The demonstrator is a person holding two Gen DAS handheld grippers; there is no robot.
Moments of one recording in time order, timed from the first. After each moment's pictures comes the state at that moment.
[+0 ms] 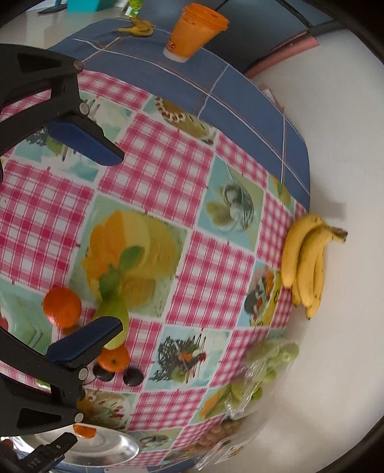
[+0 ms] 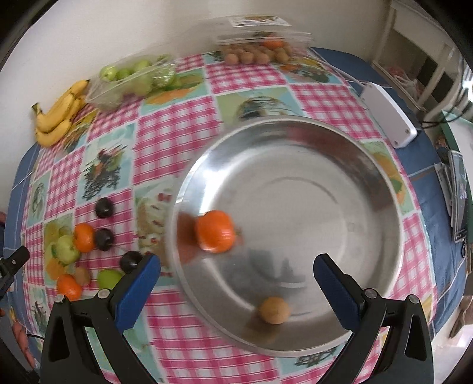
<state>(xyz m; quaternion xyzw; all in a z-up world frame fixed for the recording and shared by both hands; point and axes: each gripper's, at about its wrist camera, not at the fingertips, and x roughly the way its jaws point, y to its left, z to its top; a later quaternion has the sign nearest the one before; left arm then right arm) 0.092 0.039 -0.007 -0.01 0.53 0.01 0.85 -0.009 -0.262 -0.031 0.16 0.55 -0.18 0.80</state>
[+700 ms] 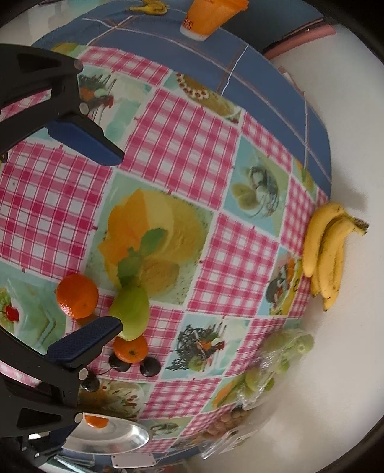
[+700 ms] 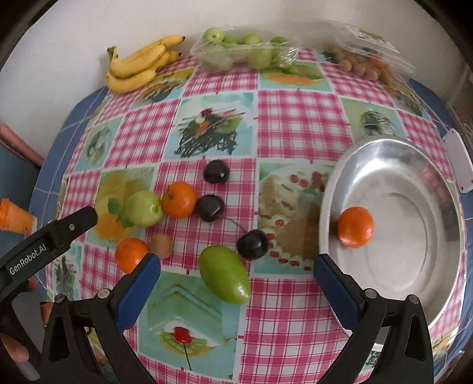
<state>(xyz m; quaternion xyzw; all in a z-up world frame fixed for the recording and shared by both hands) 0.087 0.034 -0.027 -0.04 0.57 -0.03 0.82 0.025 -0.159 -0.041 0.12 0.57 -0.04 0.81</state>
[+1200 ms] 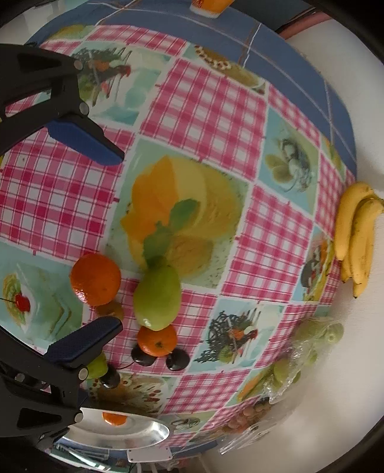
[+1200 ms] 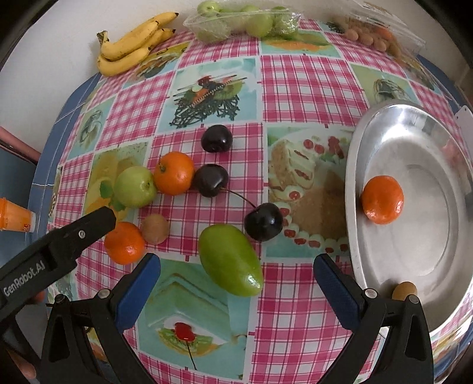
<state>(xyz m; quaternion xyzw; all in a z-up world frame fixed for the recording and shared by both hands) 0.084 0.019 -0.052 -0.05 0.61 -0.06 0.79 0.030 -0.156 -0.071 0.14 0.61 -0.03 0.78</state>
